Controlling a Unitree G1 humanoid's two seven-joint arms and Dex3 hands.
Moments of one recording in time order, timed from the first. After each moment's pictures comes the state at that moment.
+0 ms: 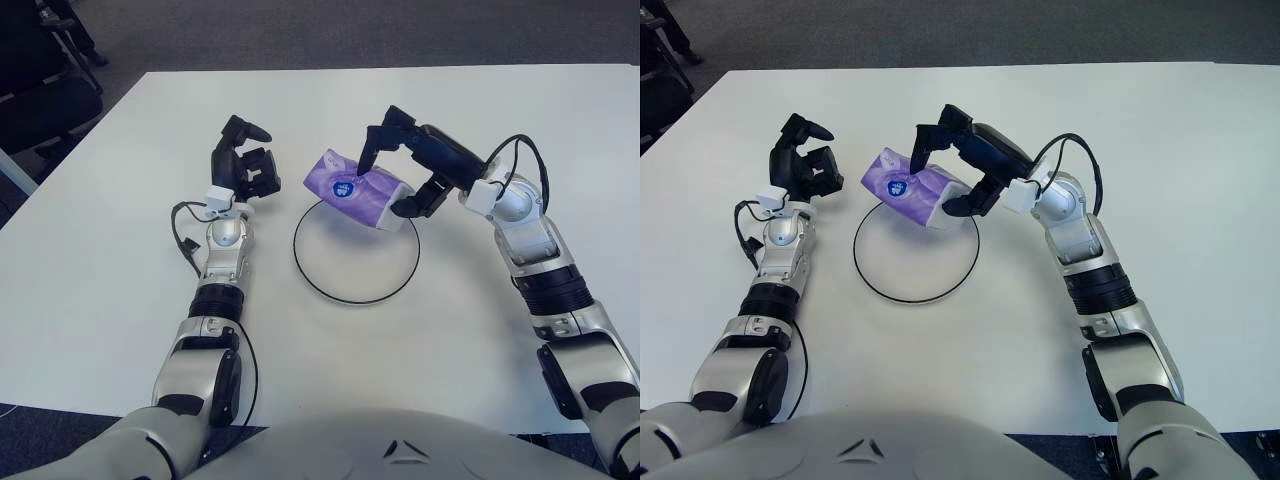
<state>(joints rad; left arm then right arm) -0.43 0.04 0.13 0.57 -0.03 -0.57 0.10 -0.51 -0.42 0.21 0.04 -0.12 -0.50 0.47</state>
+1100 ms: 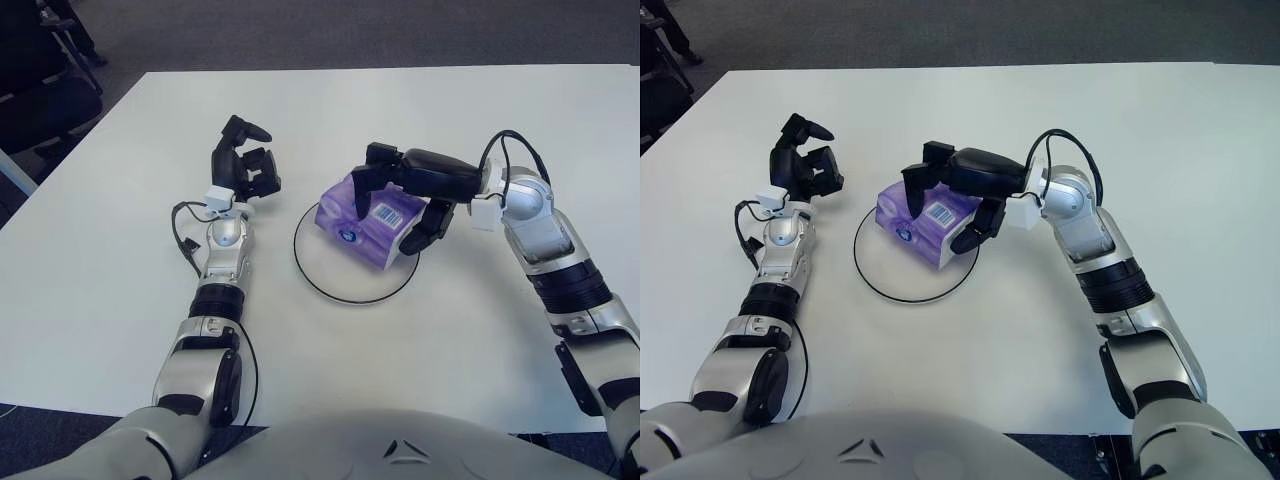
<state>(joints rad) -0.43 0.04 0.13 0.57 -0.03 -0.57 0.10 -0.57 -0.52 0.28 0.04 -0.08 -0.58 0.78</state>
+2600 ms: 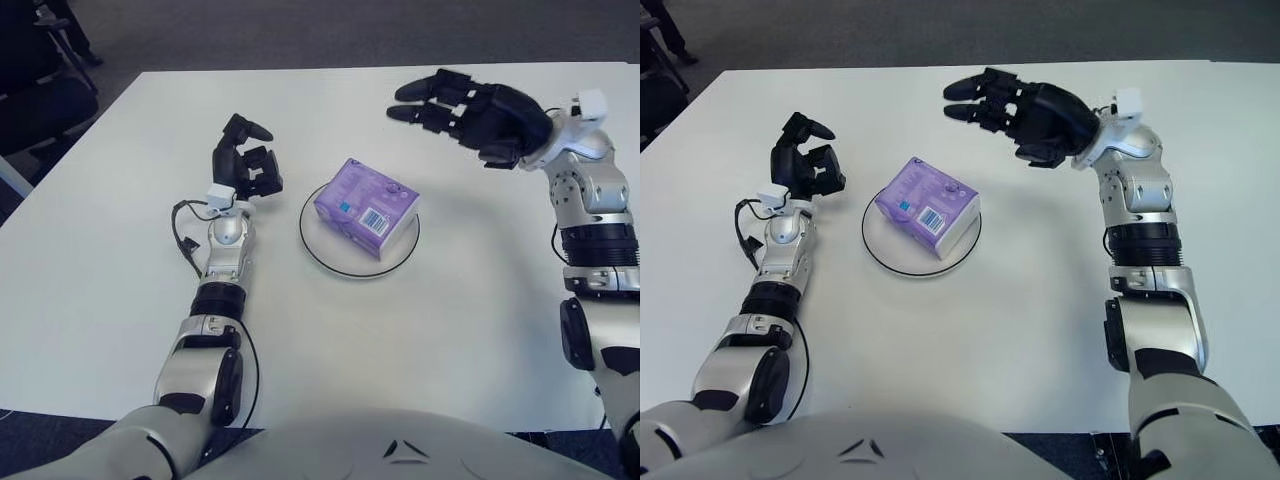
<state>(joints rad) -0.43 0.04 0.13 0.57 -0.03 -0.56 0.10 -0.70 -0.50 -0.05 0.25 0.47 -0.03 1.04</state>
